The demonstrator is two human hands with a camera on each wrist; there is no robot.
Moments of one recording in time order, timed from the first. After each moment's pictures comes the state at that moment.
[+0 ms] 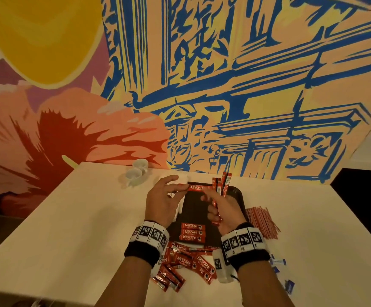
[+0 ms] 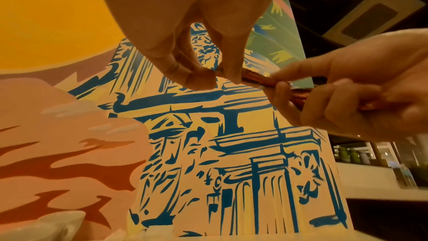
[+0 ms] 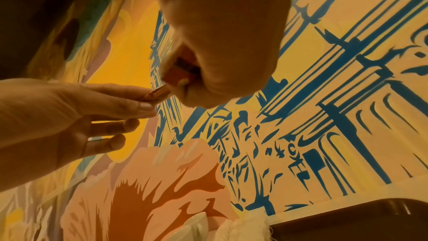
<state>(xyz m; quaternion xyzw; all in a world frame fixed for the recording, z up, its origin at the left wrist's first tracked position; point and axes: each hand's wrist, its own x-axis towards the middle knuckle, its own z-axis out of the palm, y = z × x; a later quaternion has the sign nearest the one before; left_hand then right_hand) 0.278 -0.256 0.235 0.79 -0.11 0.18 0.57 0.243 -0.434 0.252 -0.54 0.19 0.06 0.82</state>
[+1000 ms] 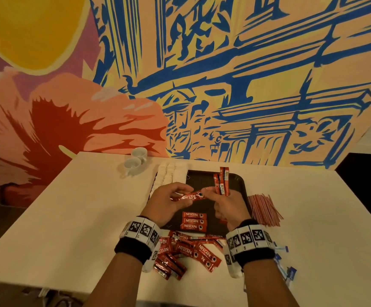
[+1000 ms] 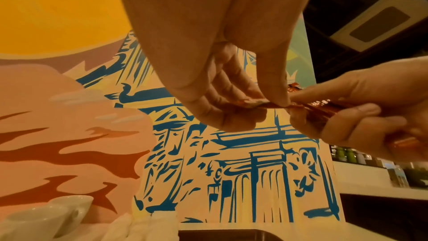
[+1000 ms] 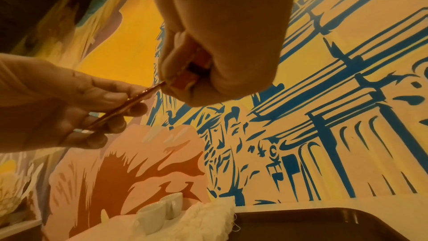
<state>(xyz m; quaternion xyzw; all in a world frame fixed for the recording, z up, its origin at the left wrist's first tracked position) 0.276 -0.244 0.222 0.82 -0.15 -0.07 0.55 0.236 -0.444 0.233 -0.64 0.17 0.05 0.75</state>
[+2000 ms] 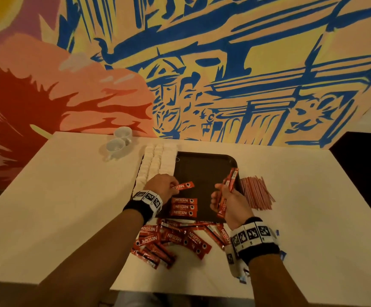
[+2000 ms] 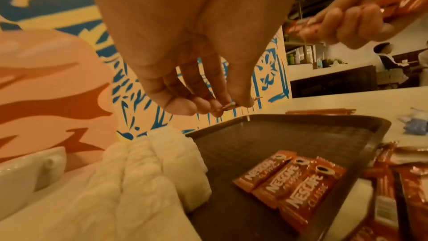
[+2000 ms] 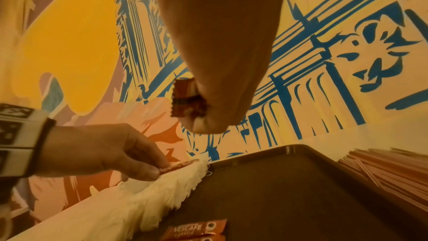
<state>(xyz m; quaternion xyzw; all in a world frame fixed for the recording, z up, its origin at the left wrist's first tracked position) 0.361 -0.275 0.141 0.96 -0.14 -0.12 0.19 0.250 -0.485 0.177 -0.54 0.30 0.07 0.78</state>
